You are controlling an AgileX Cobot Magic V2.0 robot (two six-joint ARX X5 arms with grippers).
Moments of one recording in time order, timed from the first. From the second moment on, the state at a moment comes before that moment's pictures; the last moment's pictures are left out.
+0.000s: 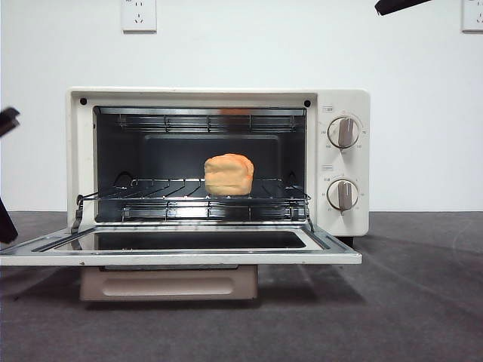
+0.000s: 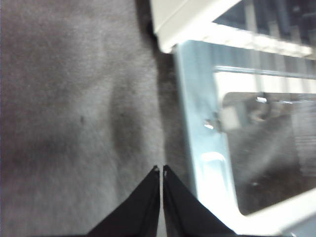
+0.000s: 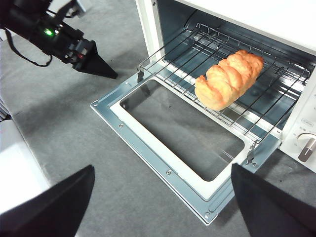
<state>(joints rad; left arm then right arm) 0.02 1.30 0.60 -0.26 0.49 -0.16 0.78 0.77 0.85 -0.58 -0.16 0.10</state>
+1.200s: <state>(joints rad) 0.02 1.48 0.60 -0.13 0.70 -0.19 0.78 0.77 0.85 -0.58 -0.16 0.11</state>
